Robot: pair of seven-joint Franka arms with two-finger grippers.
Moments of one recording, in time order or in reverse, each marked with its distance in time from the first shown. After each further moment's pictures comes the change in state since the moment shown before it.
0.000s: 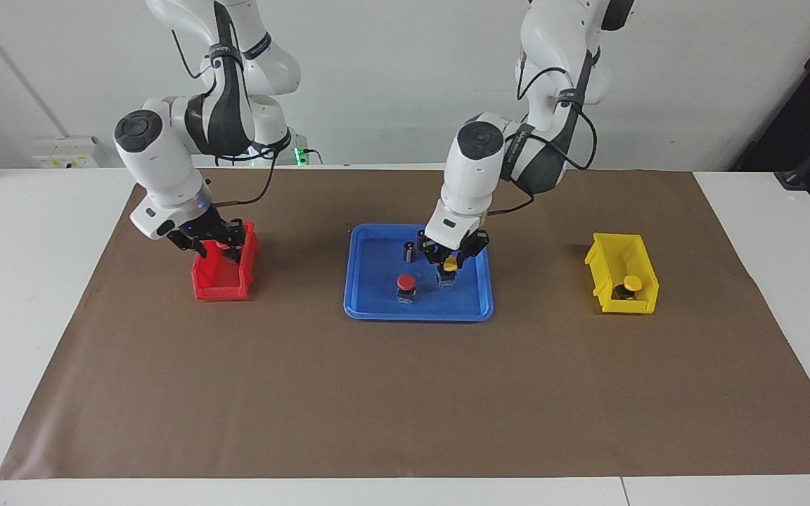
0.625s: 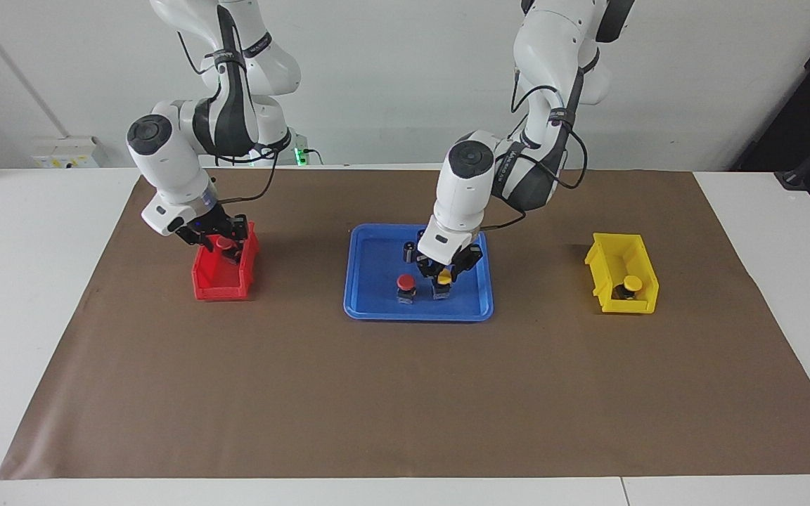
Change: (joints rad) left arm -0.002 0.041 0.000 0.009 0.007 0.047 0.002; right arm -0.019 -0.057 0.001 -0.119 0.000 0.054 -0.050
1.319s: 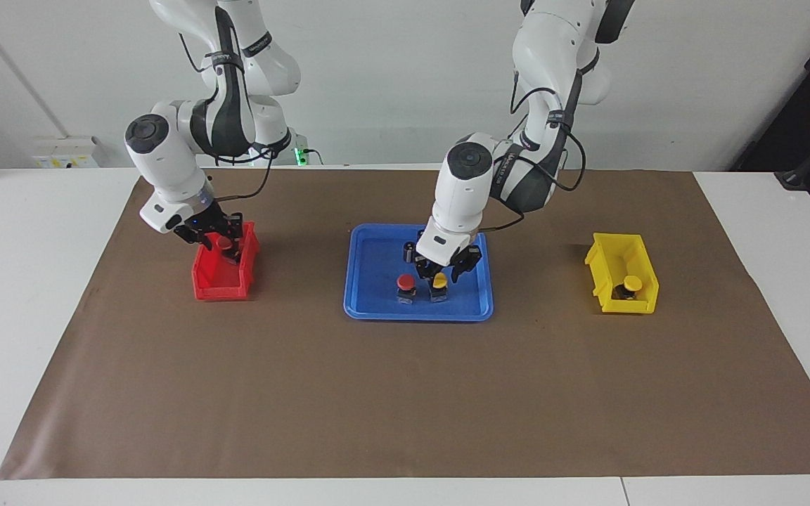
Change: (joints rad) left arm -0.005 0.003 -0.001 0.000 0.001 0.010 0.001; right arm -0.012 -0.021 0.000 -0.056 0.000 0.043 -0.047
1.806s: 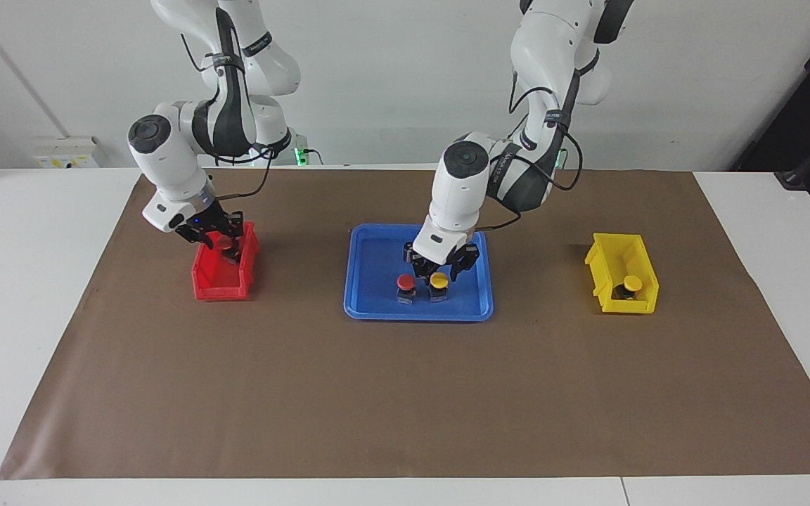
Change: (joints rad) left arm -0.007 -0.007 0.004 0.006 0.000 -0.006 0.000; right arm -0.007 -0.010 0.000 -0.024 0.000 0.005 -0.023
